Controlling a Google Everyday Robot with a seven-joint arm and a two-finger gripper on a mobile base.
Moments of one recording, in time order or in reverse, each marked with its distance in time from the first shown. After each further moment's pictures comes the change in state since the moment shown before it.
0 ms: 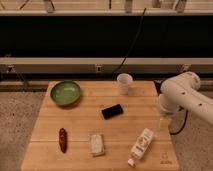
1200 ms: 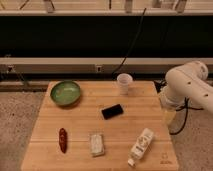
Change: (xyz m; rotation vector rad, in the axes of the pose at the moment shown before) arm 0.015 -0.023 -0.043 0.013 0.026 0.004
